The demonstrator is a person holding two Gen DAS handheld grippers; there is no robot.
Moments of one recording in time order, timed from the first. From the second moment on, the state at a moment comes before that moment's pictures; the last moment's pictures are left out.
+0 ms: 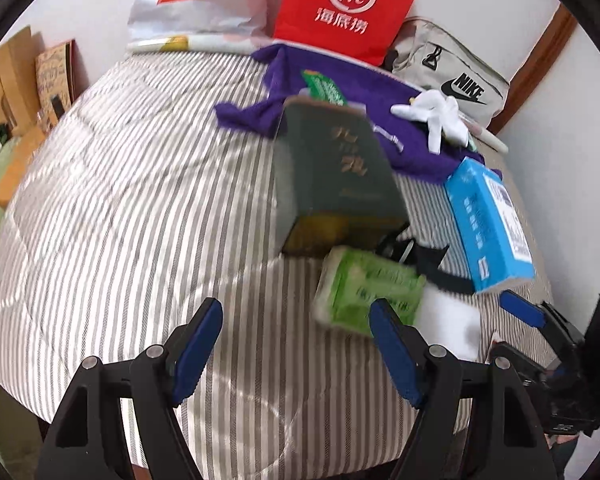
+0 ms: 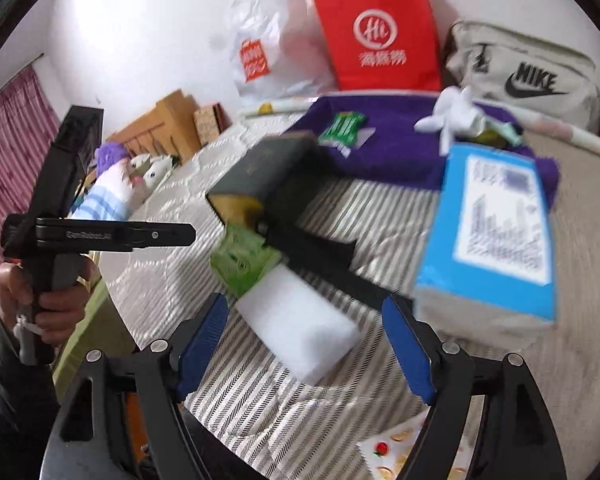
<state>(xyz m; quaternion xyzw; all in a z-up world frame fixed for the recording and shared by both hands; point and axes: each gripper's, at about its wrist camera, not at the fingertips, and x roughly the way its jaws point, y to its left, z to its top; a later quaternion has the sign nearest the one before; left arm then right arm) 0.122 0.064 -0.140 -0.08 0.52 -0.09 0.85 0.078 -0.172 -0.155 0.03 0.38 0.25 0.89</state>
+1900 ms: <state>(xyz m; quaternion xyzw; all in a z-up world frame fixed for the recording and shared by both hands) 0.132 -0.004 -0.172 0.02 0.51 -0.11 0.85 0.036 -0.273 -0.200 0.07 0.38 0.12 0.92</state>
